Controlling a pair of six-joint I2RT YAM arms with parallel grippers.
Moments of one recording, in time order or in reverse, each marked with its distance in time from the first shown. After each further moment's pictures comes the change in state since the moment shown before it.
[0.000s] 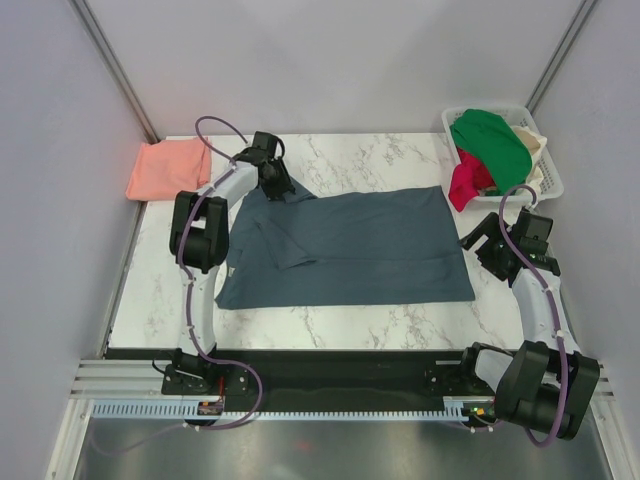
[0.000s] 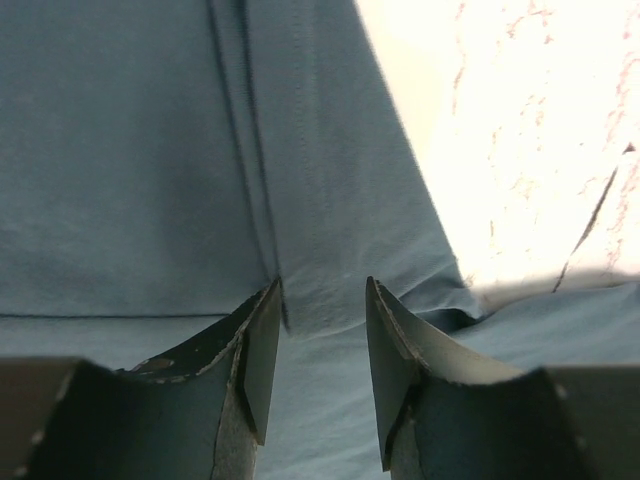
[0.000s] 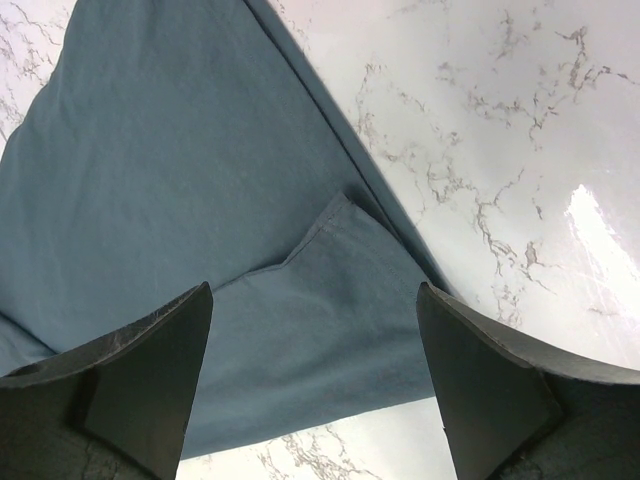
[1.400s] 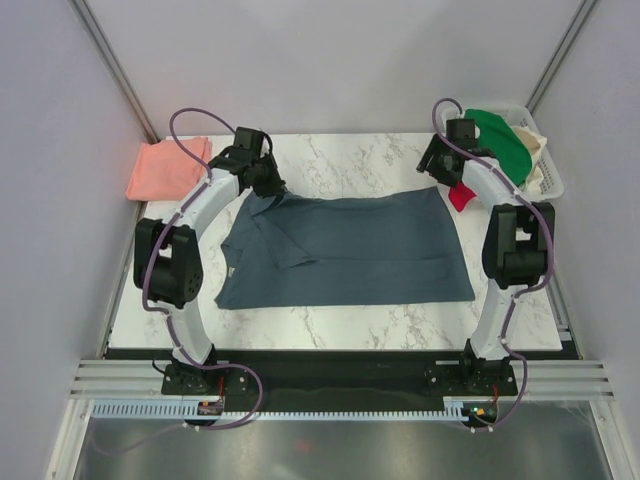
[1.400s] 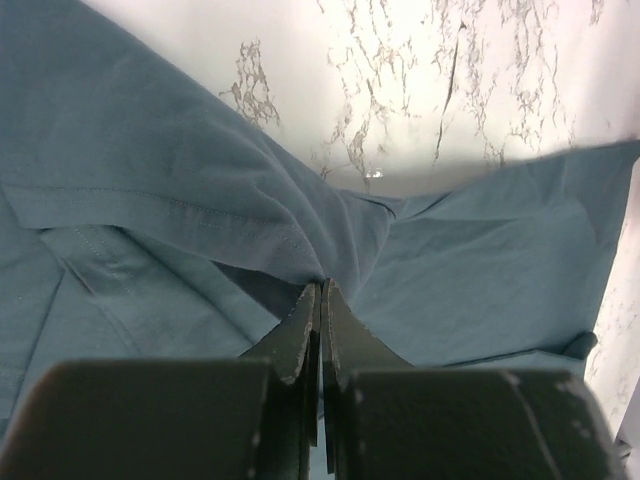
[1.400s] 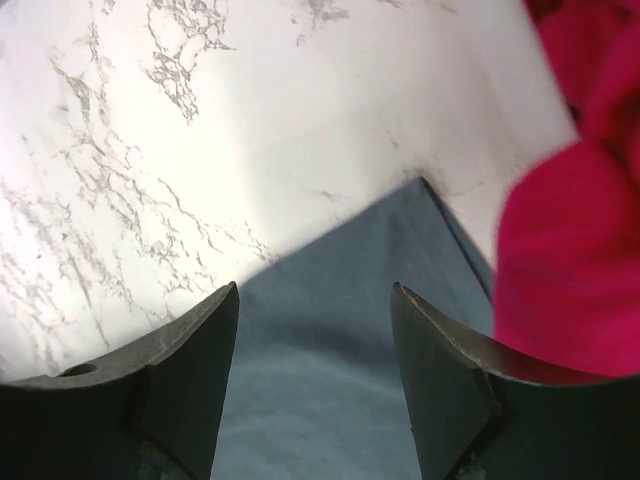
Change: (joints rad) left arm -0.026 -0.407 -0.257 -0.006 0.060 0.035; right arm 0.352 0.893 0.913 0.013 0.254 0.009
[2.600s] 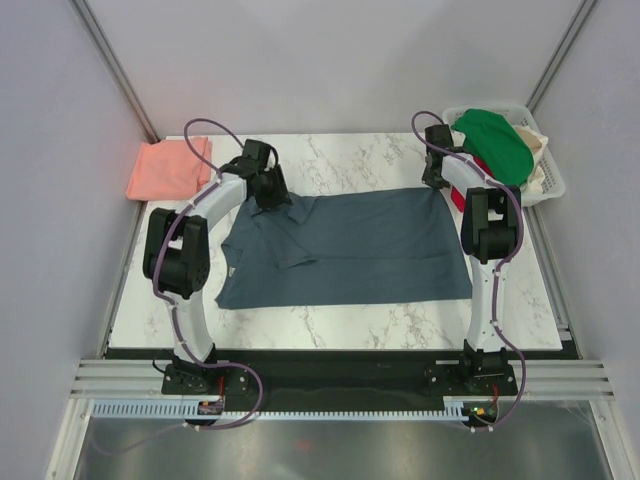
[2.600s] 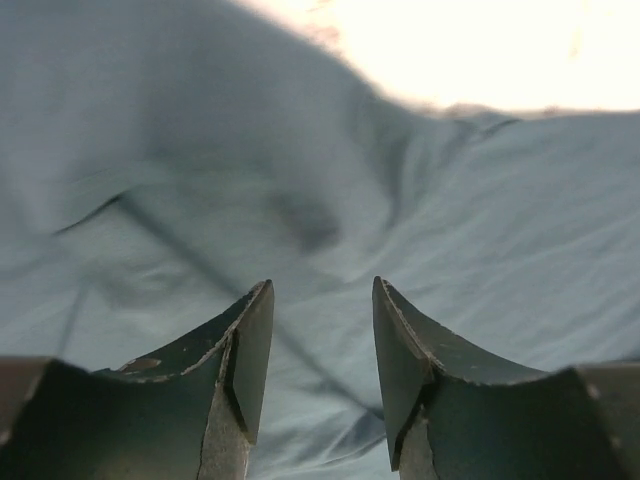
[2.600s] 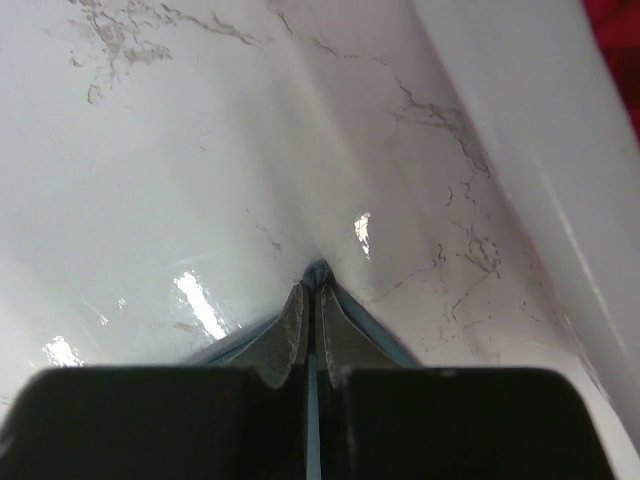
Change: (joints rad) left arm -0.003 0.106 -0.028 0.012 -0.017 0.047; right arm 0.045 0.369 0.299 -0.121 0.333 -0.091
